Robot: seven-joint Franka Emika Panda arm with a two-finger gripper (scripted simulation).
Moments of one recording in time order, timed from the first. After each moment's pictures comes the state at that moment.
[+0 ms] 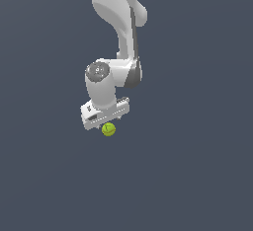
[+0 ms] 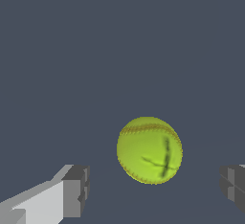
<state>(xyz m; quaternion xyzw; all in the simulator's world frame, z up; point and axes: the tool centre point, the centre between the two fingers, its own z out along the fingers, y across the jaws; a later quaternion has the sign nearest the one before) 0.003 -0.081 0.099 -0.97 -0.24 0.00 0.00</state>
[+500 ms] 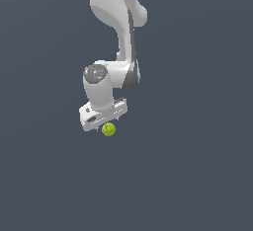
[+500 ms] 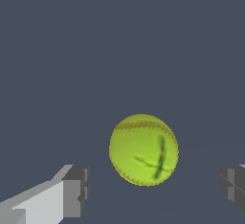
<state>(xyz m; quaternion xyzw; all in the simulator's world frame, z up) 0.004 -0.089 0.092 -0.96 -0.27 0.00 0.00</state>
